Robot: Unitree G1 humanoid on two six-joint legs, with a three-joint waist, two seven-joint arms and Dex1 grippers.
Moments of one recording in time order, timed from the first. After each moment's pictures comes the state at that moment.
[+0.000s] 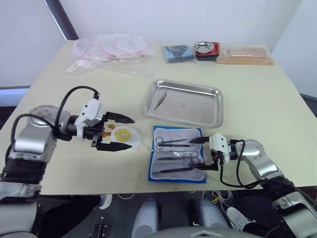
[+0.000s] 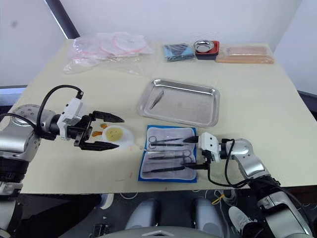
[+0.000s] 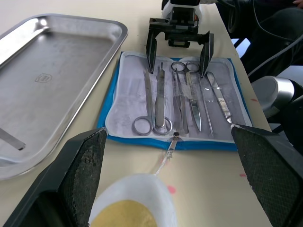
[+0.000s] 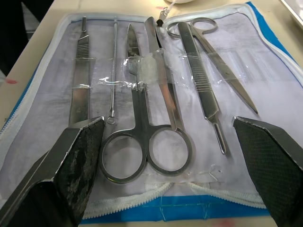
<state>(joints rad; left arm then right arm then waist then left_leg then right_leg) -0.44 1.01 -0.06 0.17 -0.54 0.11 -1.56 -0.33 -0.49 0.34 0.30 0.21 -0.17 1.20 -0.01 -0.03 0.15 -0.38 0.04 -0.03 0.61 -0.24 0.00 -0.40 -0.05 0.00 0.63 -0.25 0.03</state>
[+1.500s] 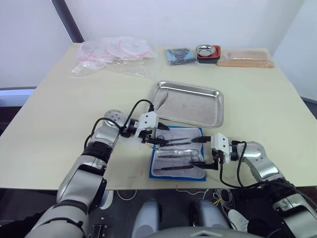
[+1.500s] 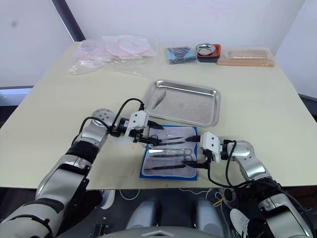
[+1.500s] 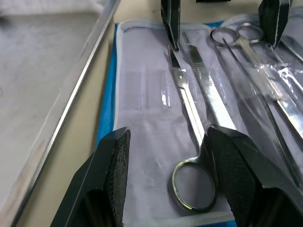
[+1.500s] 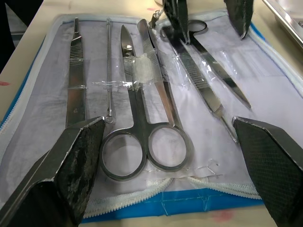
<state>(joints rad) -0.74 0.51 -0.28 0.74 -0.06 -0.27 -1.42 -0.31 -0.48 0.33 0.31 0.22 -0.17 1.13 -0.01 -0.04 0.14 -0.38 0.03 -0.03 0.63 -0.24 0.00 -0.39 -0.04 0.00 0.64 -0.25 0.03</state>
